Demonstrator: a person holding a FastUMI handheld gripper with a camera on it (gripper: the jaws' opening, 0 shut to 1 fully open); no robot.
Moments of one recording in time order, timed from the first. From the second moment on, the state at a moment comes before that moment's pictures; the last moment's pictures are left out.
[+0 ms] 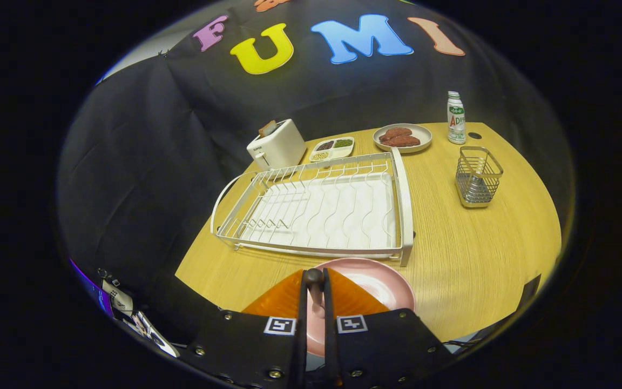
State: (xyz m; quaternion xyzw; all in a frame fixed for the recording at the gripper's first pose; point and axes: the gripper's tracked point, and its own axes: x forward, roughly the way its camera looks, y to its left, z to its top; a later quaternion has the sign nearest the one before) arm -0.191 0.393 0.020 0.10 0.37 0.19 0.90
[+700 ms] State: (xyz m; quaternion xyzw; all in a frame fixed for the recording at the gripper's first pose) arm -0.184 0.364 0.062 0.11 0.33 0.21 0.91
